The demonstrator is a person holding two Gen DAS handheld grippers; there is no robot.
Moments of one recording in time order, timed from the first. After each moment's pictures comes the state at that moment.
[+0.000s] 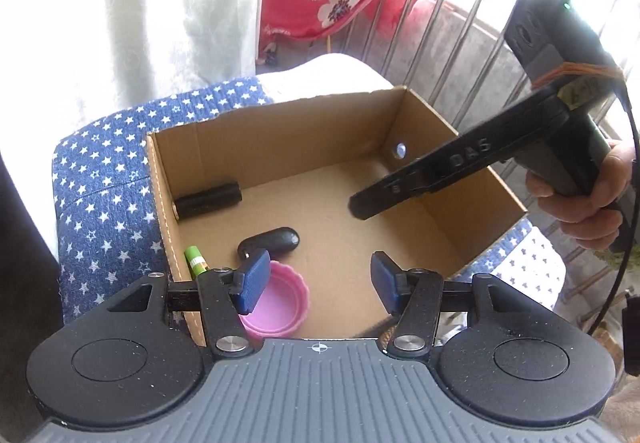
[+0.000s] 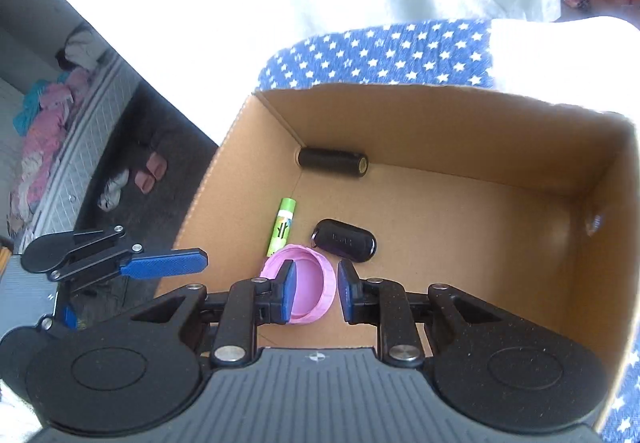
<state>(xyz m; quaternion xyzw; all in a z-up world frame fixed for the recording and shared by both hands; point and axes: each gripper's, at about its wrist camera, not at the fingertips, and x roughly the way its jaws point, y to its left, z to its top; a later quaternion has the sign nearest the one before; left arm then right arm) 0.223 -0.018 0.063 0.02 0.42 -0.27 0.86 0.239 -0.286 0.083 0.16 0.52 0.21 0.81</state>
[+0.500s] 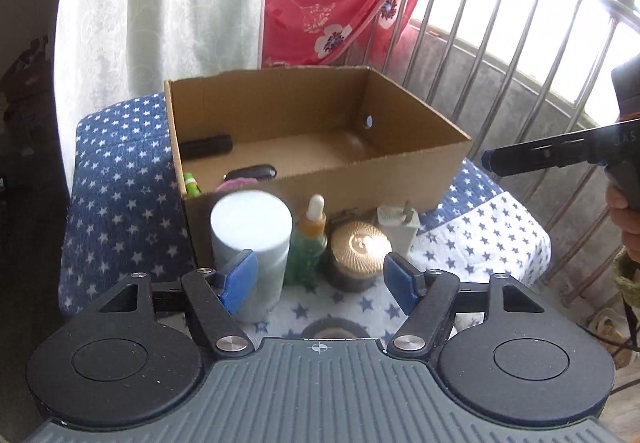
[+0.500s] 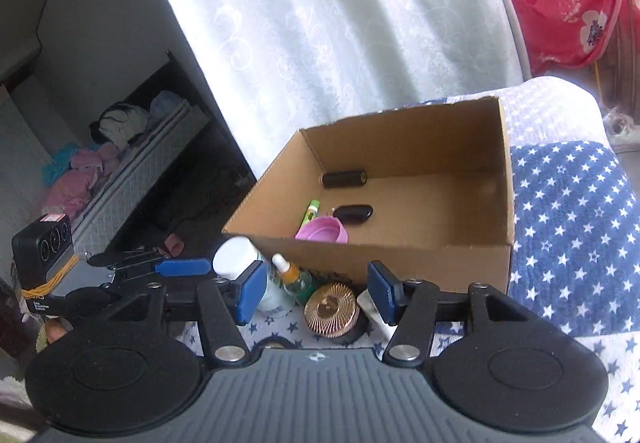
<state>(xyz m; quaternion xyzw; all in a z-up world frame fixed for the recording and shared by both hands) 0.097 0.000 0.022 0.01 0.37 -0.26 0.89 0.067 -0.285 0.069 0.16 0.38 0.19 0.89</state>
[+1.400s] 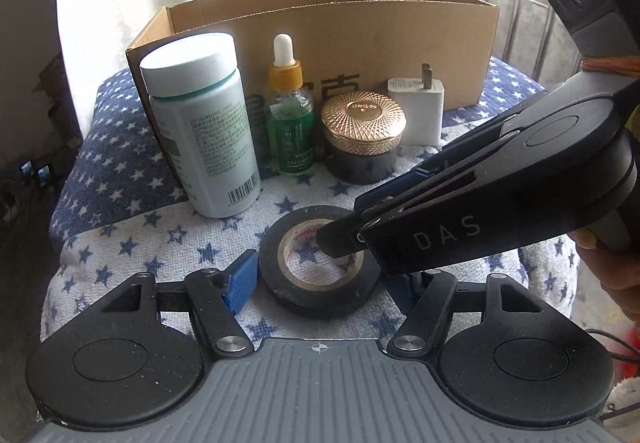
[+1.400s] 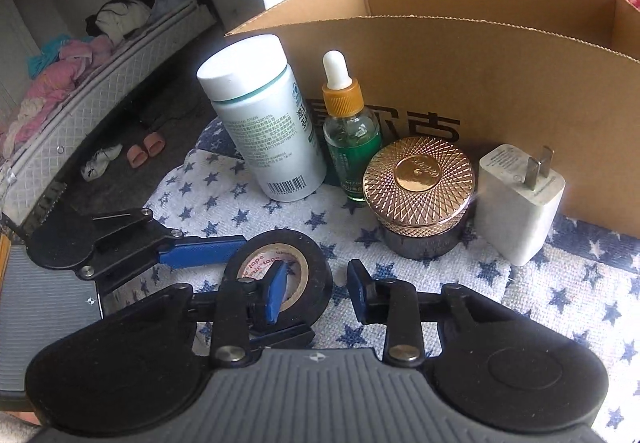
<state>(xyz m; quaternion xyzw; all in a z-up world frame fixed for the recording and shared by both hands) 0.054 -0.042 -0.050 0.09 0.38 -0.17 0.90 0.072 -0.184 -0.036 0.06 0.44 0.21 0.87</state>
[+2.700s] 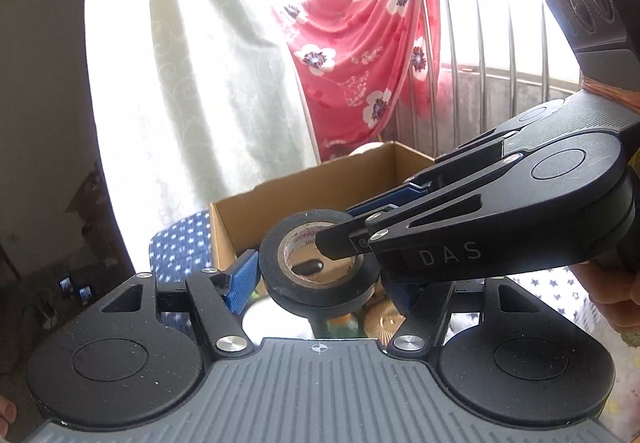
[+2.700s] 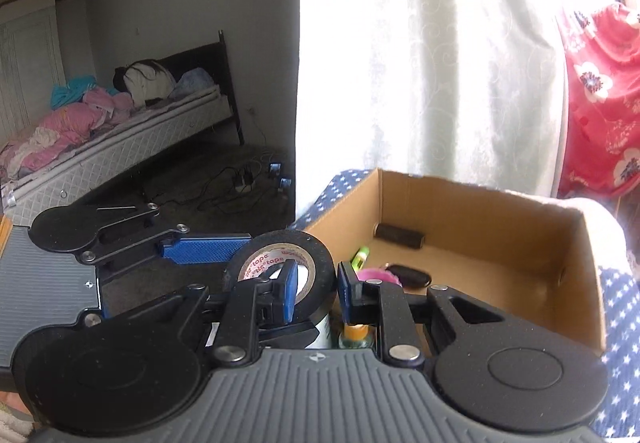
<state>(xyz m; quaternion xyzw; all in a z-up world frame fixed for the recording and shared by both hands) 0.069 -0.048 0.091 0.14 0.22 -0.18 0.95 0.081 -0.187 0.118 0.01 0.28 0.21 0.94</state>
